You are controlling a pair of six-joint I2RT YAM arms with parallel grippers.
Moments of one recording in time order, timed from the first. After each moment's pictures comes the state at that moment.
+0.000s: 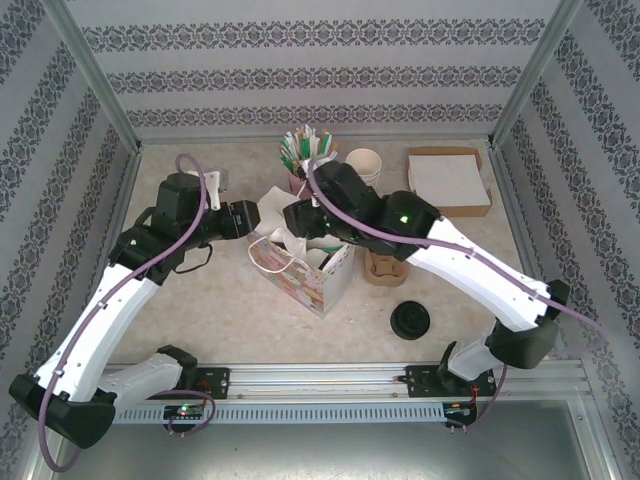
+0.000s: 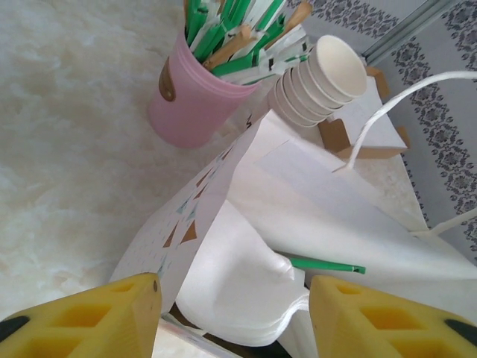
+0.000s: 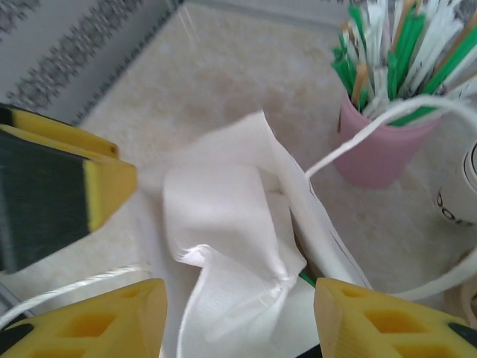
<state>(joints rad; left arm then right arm) -0.39 1.04 1.22 -0.78 0.16 -0.52 1.01 1.49 1.78 -0.94 0.24 0.46</state>
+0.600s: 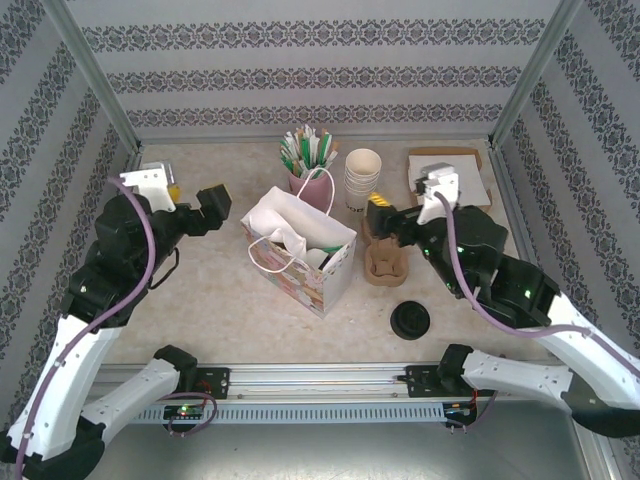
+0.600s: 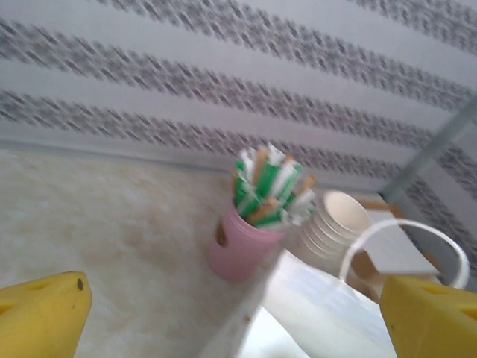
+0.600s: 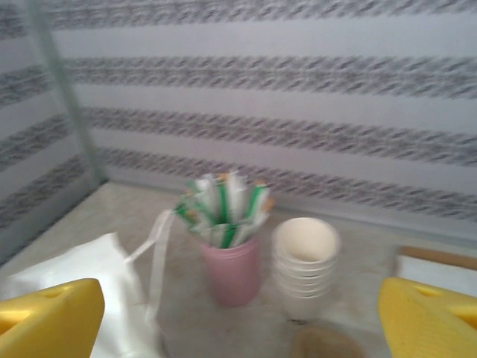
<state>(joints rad) -0.39 0.82 1.23 -0.66 -0.18 -0.37 0.95 0.85 1.23 -0.53 0.62 0.17</state>
